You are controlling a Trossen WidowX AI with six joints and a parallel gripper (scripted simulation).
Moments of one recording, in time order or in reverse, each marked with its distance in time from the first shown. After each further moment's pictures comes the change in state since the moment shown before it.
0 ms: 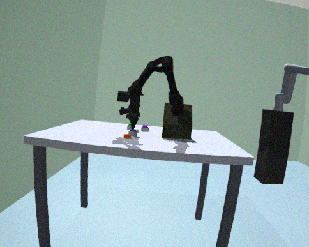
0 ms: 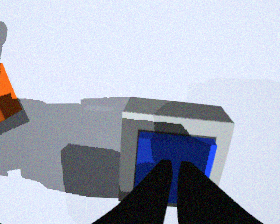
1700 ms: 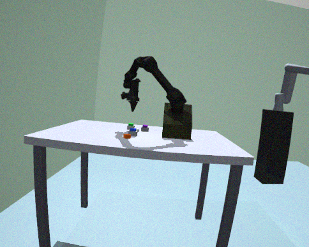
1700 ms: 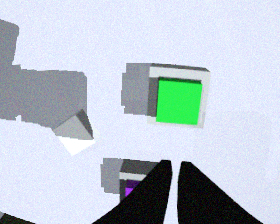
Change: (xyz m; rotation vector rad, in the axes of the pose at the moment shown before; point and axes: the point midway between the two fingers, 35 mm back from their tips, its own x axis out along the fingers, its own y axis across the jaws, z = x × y) arm -0.095 -0.251 0.040 0.020 0.007 -0.004
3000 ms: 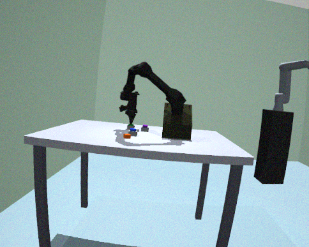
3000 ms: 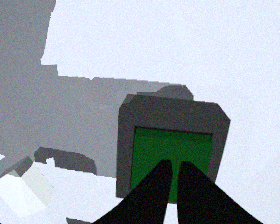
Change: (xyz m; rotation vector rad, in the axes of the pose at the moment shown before) arm 0.090 -0.006 0.006 -0.026 -0.008 -0.015
